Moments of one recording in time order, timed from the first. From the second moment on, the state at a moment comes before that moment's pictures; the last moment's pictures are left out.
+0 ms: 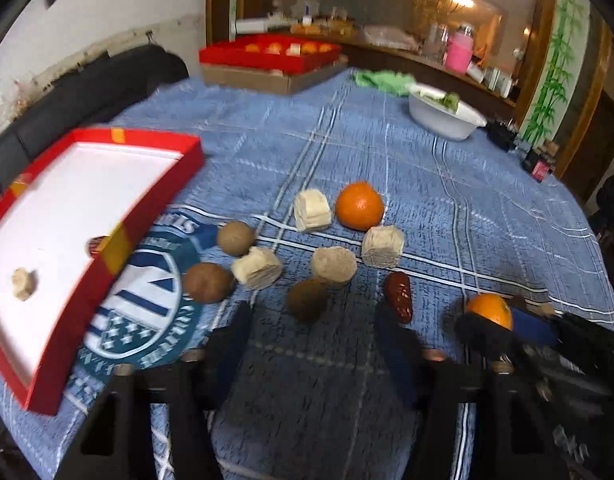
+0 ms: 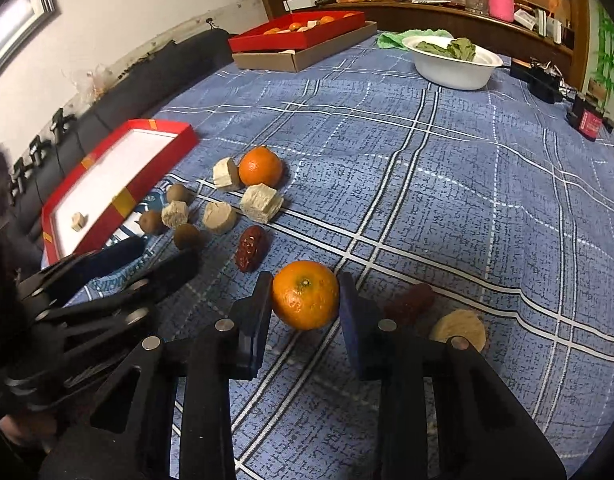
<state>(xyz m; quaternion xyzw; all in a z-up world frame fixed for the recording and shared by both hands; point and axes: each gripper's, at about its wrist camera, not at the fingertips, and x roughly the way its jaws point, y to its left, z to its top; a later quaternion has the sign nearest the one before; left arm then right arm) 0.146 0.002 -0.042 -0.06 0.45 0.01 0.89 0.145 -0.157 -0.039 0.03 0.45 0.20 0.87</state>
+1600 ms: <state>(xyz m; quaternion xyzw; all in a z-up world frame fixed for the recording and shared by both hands) 0.091 0.015 -0.022 -0.09 0.37 0.11 0.92 0.111 -0.131 -0.013 -0.02 0.35 0.23 0.91</state>
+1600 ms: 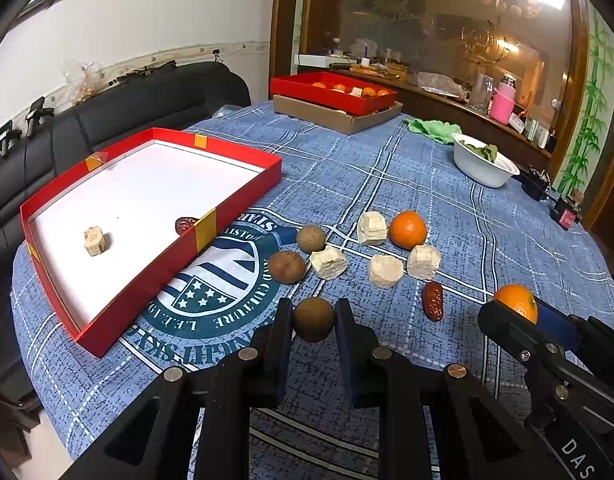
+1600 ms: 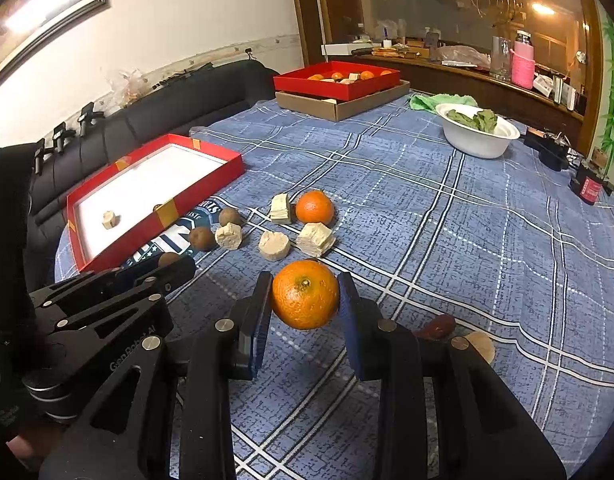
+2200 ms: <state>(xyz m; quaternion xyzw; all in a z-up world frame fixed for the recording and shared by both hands) 0.092 0.017 -0.024 -0.09 0.37 0.11 0.92 0.113 -0.133 -0.015 0.00 0.36 0.25 0.90</state>
